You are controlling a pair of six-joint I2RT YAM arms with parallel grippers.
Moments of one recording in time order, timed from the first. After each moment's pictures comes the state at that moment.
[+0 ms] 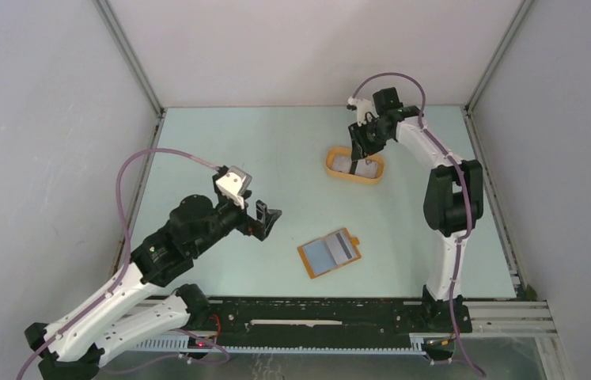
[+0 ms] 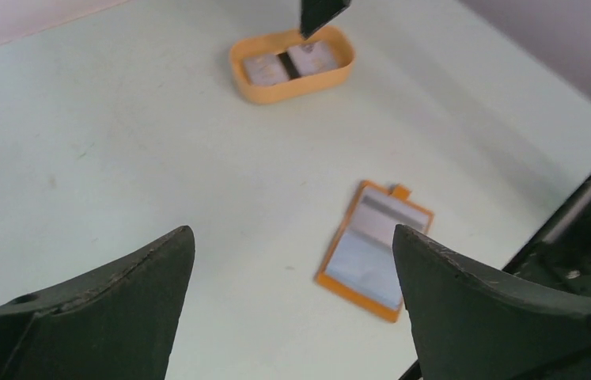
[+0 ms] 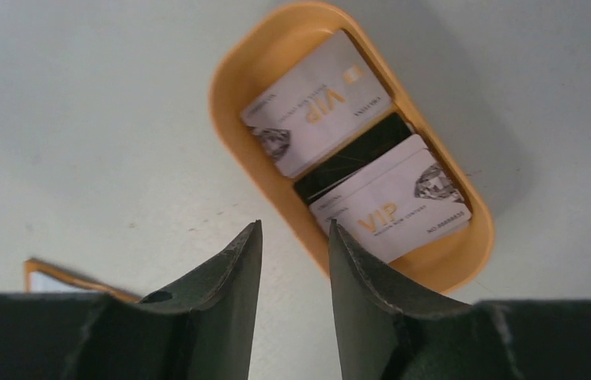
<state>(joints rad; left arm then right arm) -0.83 0.68 0.83 -0.36 -0.11 -0.16 0.24 2.02 1.78 -0.76 -0.41 -0.23</state>
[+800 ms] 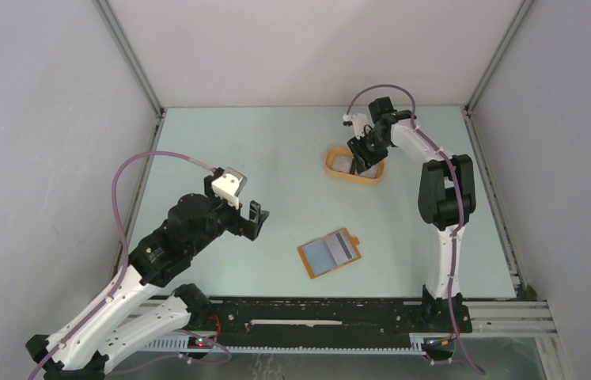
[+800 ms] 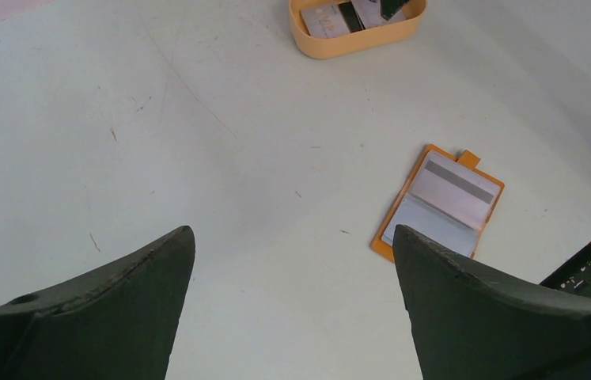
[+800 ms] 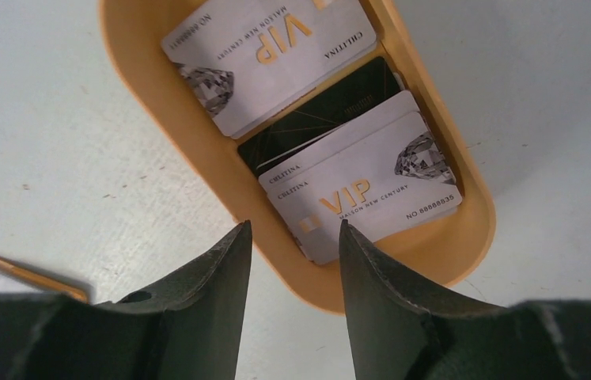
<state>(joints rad) -0.74 0.65 0.81 -0.50 -0.15 -0.07 0.24 2.13 1.81 -0.85 -0.31 -0.40</state>
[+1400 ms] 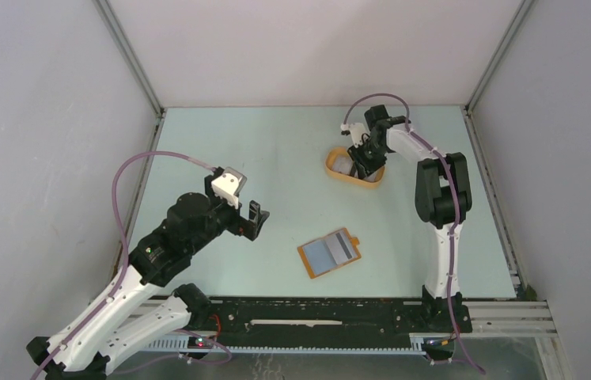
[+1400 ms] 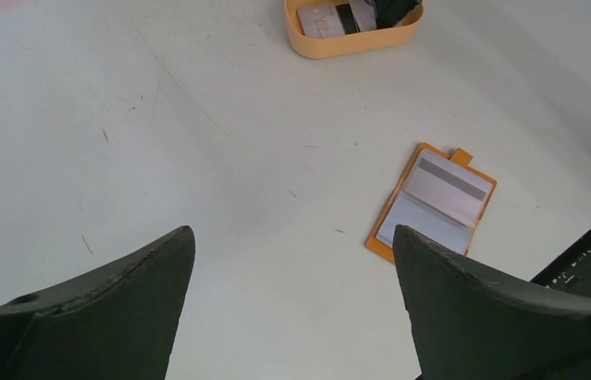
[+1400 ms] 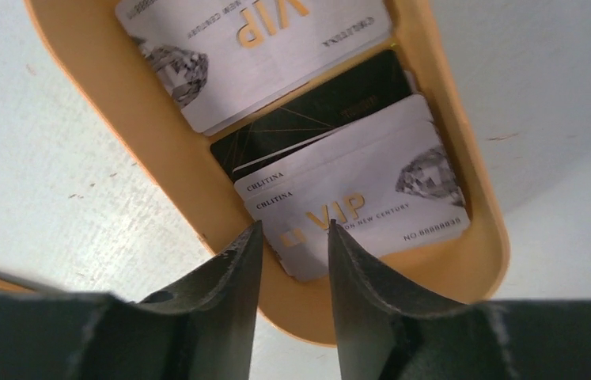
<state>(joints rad) -0.71 0.65 0.81 -0.50 -0.10 -0.07 0.25 2.18 1.78 -0.85 -0.25 -0.41</state>
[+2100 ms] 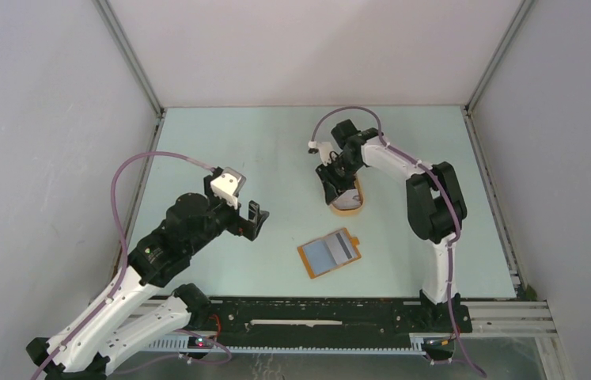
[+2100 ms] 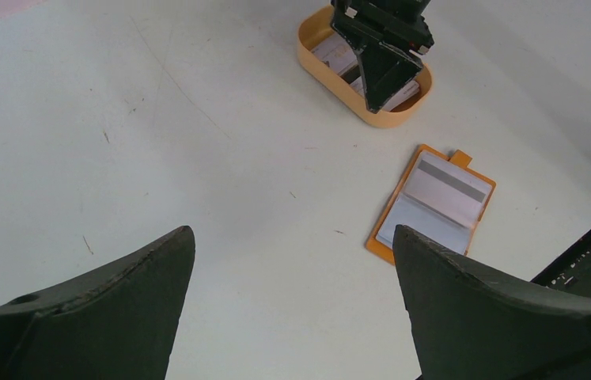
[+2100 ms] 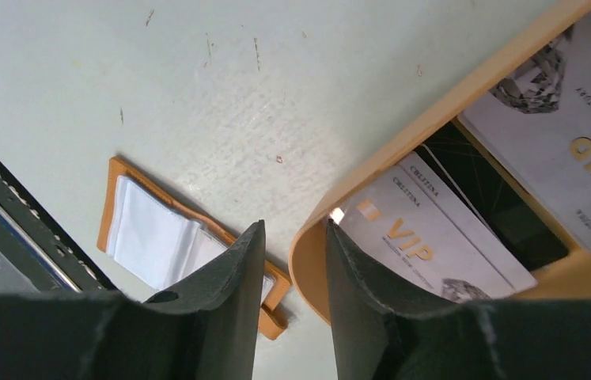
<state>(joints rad) -0.71 0.64 0.81 -0.50 -0.10 -0.07 0.46 2.07 1.64 -0.88 -0.47 -0.25</state>
